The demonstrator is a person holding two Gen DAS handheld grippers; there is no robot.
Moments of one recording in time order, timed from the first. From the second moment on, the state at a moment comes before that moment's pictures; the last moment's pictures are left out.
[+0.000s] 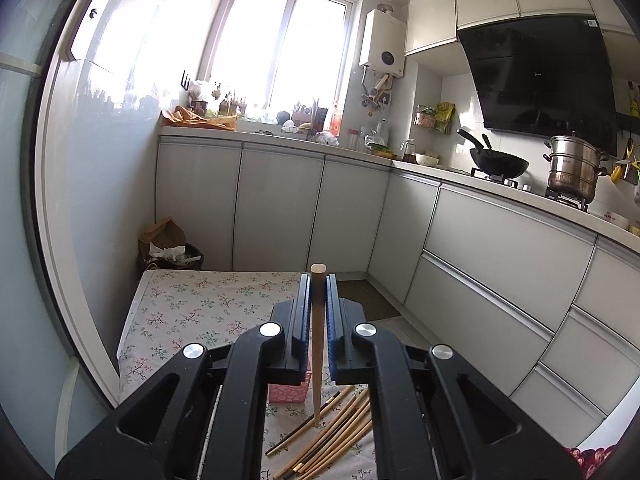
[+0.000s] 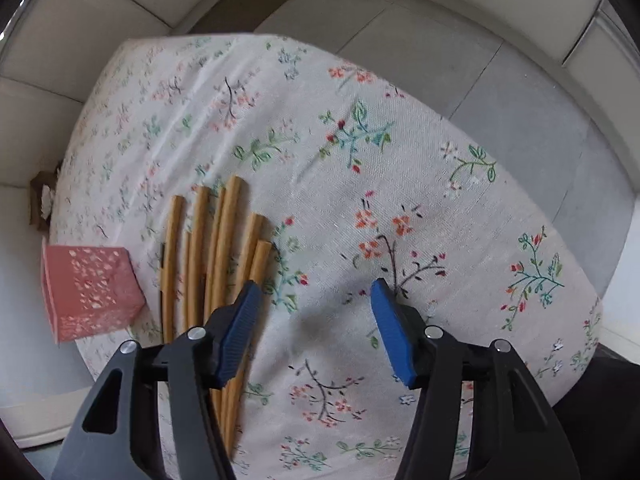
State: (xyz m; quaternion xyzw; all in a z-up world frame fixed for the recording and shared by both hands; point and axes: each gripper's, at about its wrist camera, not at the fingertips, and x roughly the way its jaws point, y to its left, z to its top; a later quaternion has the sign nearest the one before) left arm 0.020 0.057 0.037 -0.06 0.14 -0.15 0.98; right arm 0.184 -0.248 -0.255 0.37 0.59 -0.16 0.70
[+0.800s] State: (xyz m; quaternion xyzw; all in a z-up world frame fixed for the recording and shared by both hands) left arm 0.013 0.060 0.041 -0.07 0.13 -0.15 0.98; right arm 0.217 -0.200 -0.251 0.18 0.66 -0.17 0.71
